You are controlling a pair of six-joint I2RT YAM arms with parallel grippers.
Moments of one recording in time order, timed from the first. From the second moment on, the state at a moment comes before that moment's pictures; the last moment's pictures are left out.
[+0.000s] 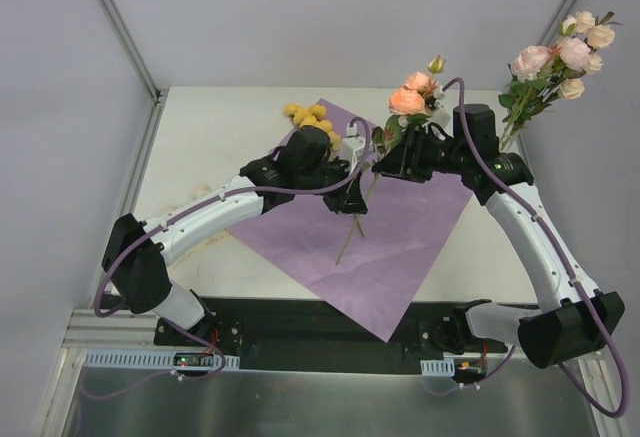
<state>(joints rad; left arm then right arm) -0.82 1.52 1.28 -0.34 0.57 -0.25 0.32 1.22 1.27 -0.66 -0.63 0.59</state>
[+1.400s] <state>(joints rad) -0.85 1.41 1.33 -0.44 0.25 -0.23 0.14 1.04 1.67 -0.74 0.67 0.08</state>
